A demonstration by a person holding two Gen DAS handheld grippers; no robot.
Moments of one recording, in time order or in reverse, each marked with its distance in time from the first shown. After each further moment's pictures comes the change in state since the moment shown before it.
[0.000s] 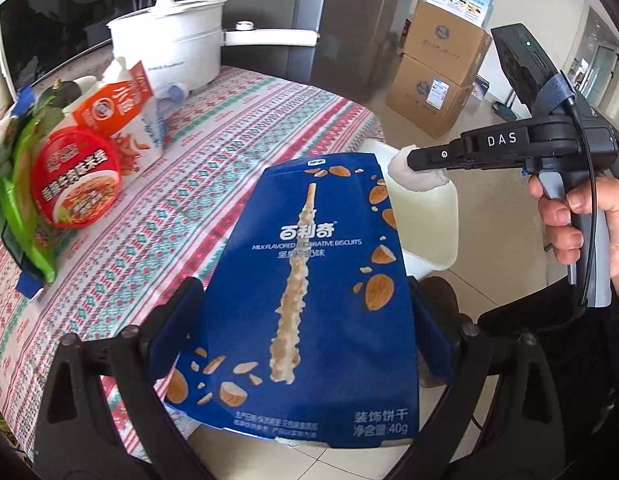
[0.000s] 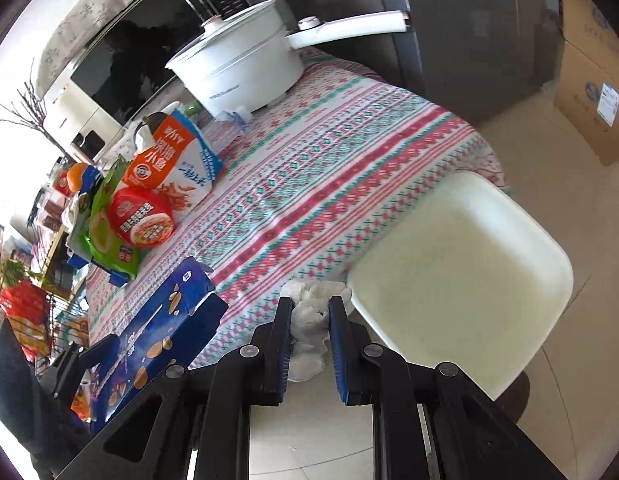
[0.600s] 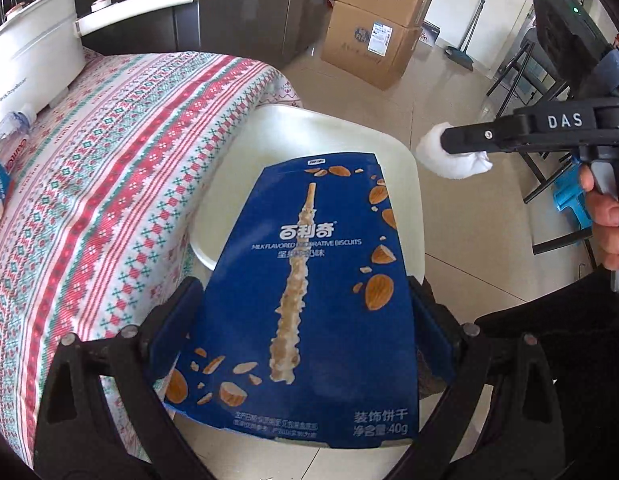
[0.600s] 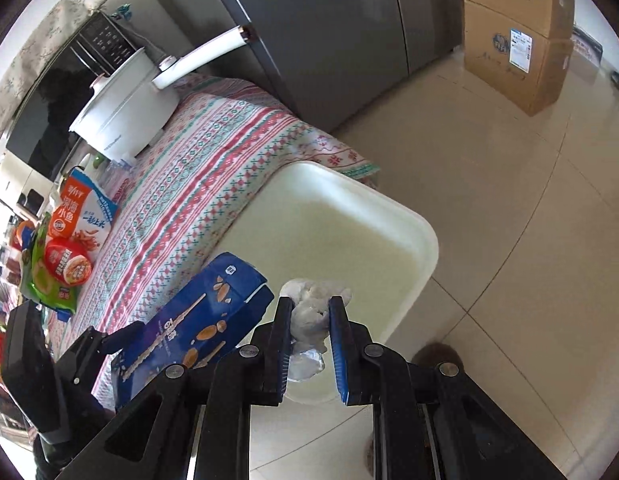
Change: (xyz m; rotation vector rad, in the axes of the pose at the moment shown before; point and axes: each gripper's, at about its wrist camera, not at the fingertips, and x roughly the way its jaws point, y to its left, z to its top) left arm 0.125 -0.100 0.043 0.160 0.135 -0.132; right arm -0.032 -0.140 -0.018 0.184 -0.012 -0.140
